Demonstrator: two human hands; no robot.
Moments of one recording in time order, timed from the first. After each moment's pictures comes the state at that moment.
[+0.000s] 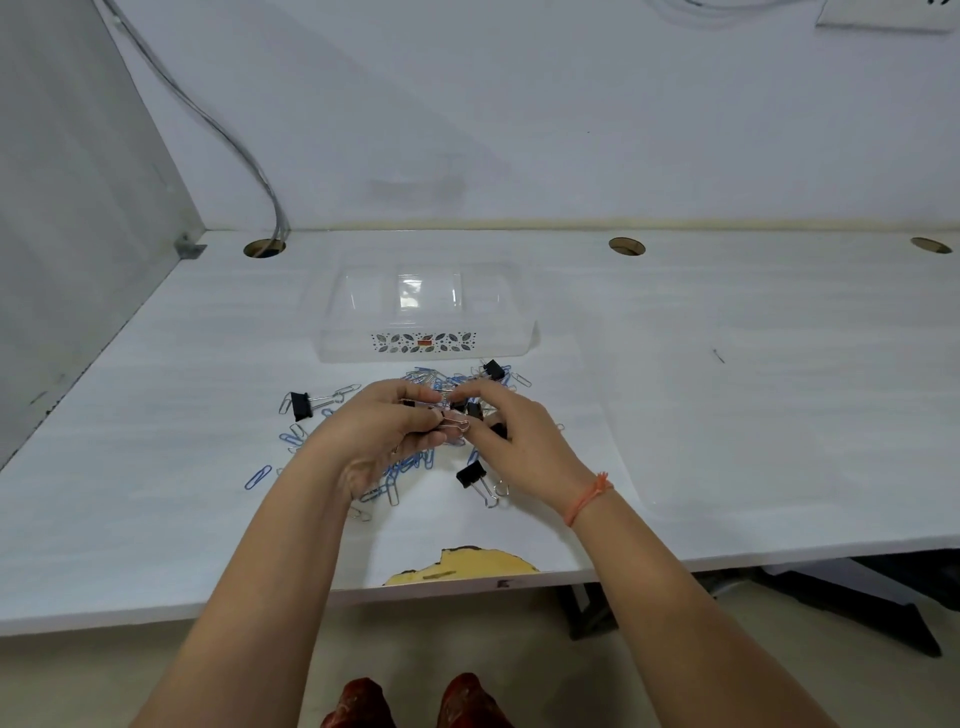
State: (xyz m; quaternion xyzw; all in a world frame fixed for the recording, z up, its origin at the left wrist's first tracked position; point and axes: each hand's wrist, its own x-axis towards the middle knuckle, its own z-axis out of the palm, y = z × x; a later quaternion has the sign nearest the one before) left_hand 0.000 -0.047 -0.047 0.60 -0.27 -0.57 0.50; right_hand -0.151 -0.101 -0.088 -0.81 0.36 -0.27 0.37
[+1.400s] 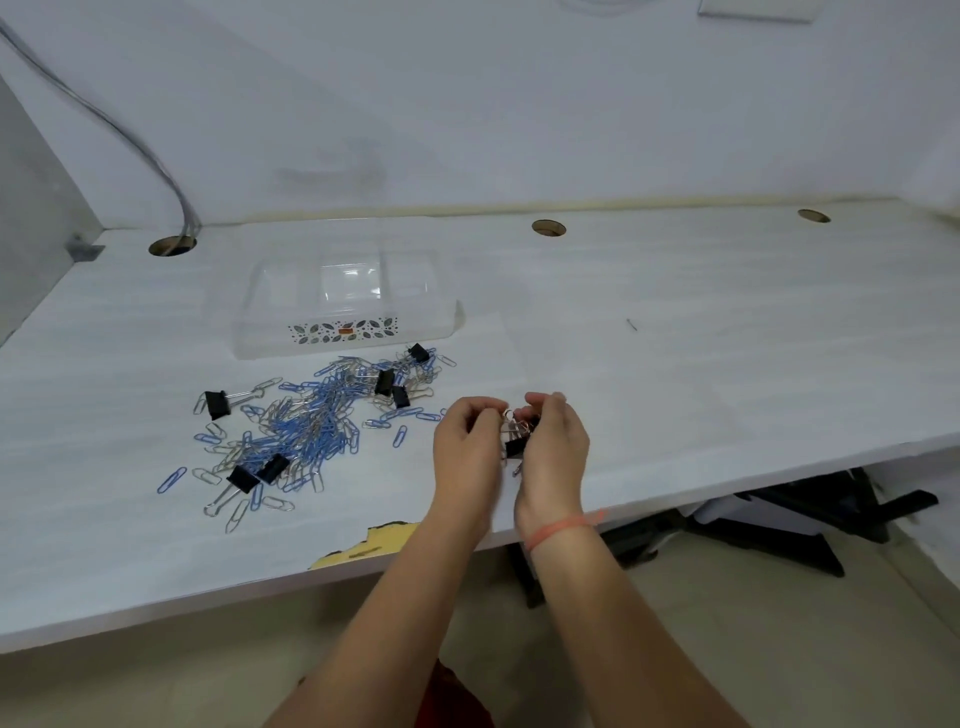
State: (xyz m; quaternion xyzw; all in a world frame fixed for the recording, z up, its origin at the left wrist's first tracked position) left_hand -0.151 -0.054 -0.091 0.58 -0.25 -0.49 0.60; right_hand -0.204 -0.076 -0.097 -0.26 0.55 -0.60 0.53
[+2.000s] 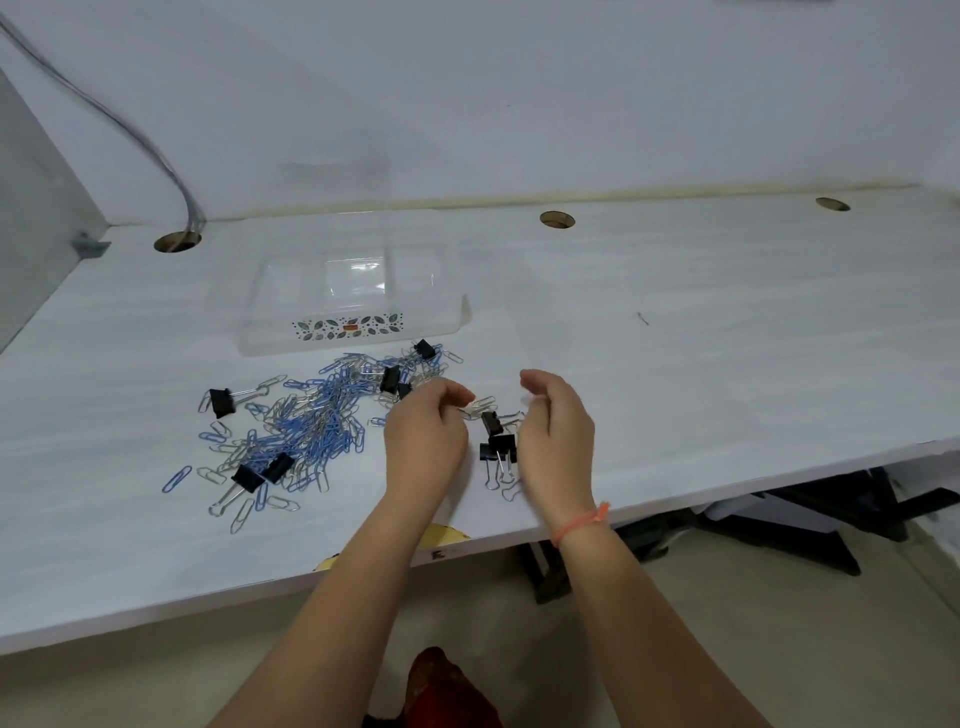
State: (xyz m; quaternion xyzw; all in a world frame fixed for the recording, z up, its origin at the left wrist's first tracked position) left_hand -0.103 -0.067 -0.100 0.72 -0.47 -0.22 0.46; right_hand -0.215 -0.080 -0.101 -0.59 0.57 -0.49 0.31
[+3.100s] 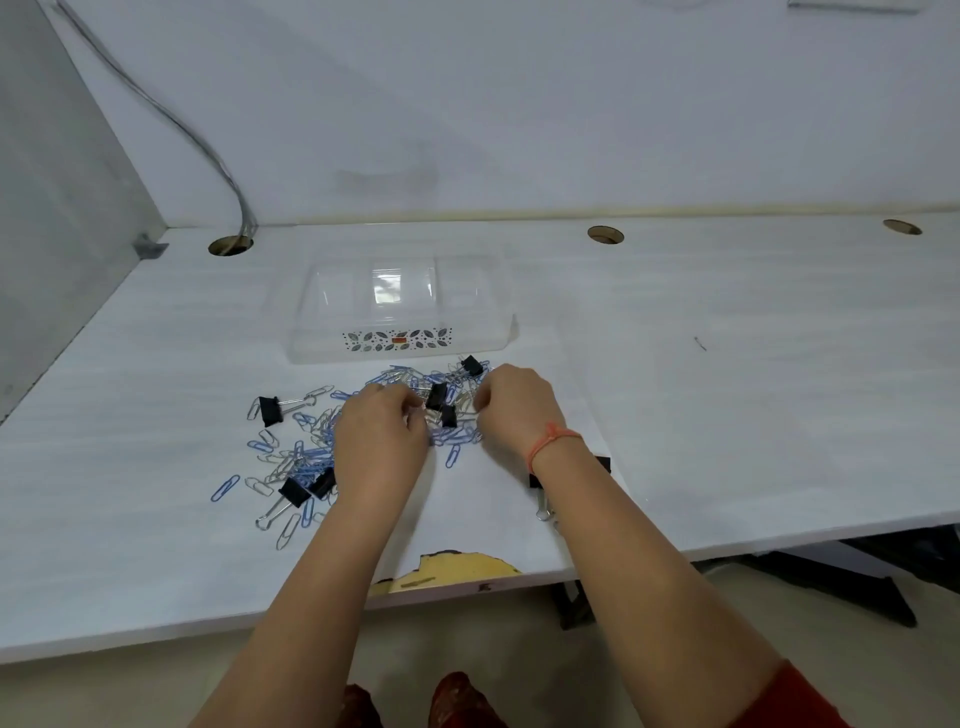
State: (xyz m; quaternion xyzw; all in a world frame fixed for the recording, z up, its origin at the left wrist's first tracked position) left_hand -0.024 -0.064 -0.100 0.80 -0.50 -0.03 0.33; right_hand -0.142 -0.137 -0.078 -0.80 0.55 -0.10 0.21
